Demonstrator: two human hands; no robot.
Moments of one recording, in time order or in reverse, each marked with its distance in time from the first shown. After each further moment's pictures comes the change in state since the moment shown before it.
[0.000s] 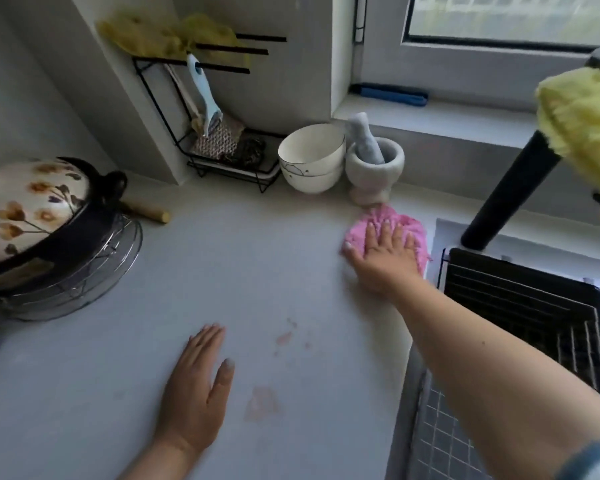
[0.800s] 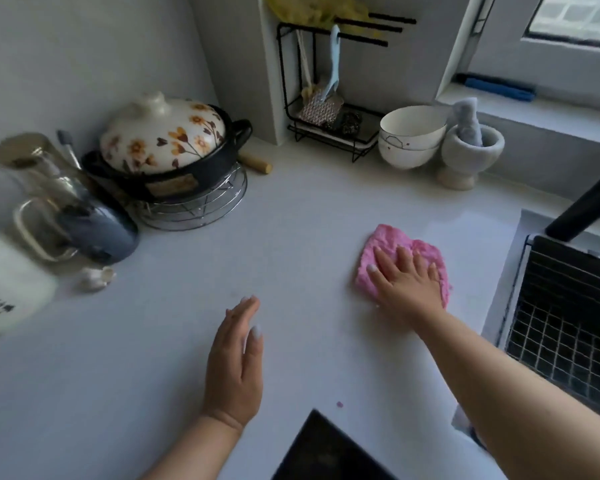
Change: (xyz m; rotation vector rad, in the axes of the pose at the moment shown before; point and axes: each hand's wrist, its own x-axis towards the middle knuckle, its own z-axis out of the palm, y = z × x) left_hand -0.106 -0.007 -0.055 -0.353 0.373 -0.159; right_hand -0.129 -0.083 0.054 -0.051 -0.047 -0.202
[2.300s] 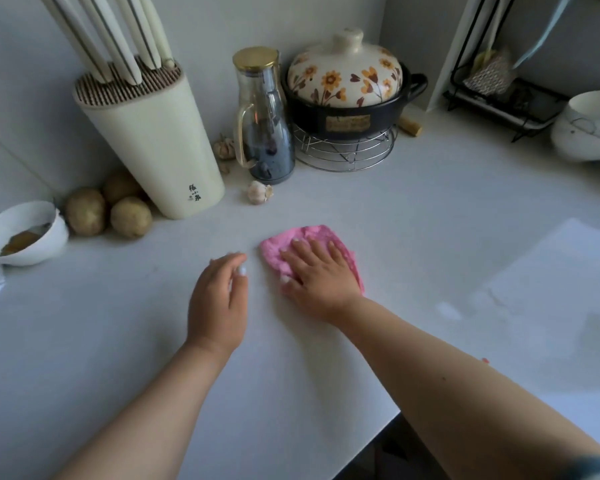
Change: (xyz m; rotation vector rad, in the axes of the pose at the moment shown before) left_hand -0.052 -0.088 -0.201 0.293 0.235 -0.271; right_hand -0.102 -0.299 0.103 -0.075 -0.054 -0.797
